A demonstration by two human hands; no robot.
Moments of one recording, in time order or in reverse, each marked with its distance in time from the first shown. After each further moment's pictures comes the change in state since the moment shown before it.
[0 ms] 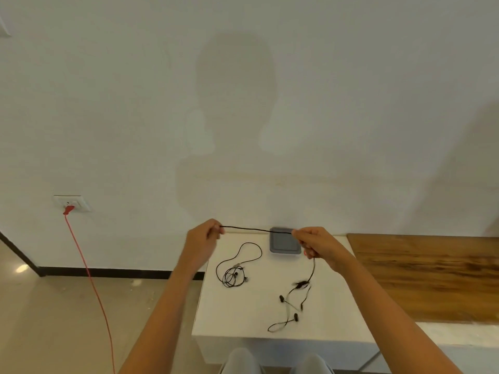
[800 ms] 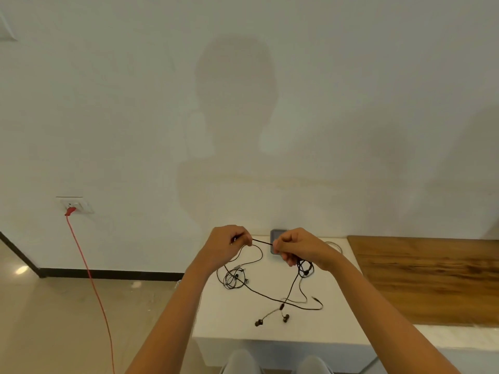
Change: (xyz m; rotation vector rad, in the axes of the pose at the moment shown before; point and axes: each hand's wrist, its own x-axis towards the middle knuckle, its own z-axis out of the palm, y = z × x) left_hand -0.007 0.039 0.013 0.126 -0.273 0.184; right_hand -0.004 -0.020 0.025 -0.131 -0.286 -0.123
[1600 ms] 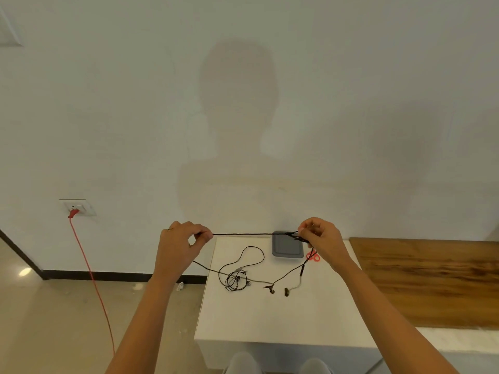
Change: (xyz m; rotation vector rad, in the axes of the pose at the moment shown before) left_hand -0.028 -0.054 -0.049 0.357 0.430 0.048; right_hand 0.003 0.034 -0.024 -0.007 0.580 -0.131
